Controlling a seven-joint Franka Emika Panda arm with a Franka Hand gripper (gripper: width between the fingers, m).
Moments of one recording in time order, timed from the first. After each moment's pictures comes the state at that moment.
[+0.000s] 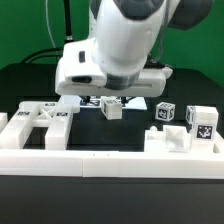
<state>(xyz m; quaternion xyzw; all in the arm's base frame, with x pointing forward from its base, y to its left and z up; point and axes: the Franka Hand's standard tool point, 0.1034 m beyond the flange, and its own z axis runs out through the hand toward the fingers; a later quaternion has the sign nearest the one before) 0.449 -0.023 0.030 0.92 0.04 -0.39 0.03</state>
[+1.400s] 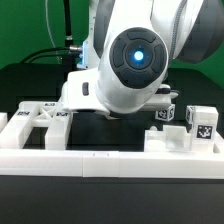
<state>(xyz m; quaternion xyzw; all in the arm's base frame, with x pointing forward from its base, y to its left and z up) 0.449 -0.008 0.011 0.87 0.03 -0.49 0.01</state>
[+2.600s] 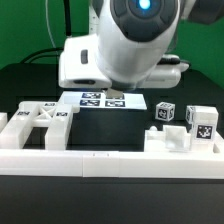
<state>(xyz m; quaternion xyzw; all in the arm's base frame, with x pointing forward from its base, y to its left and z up) 0.493 -0.009 0.068 0.88 0.02 -0.48 0.00</state>
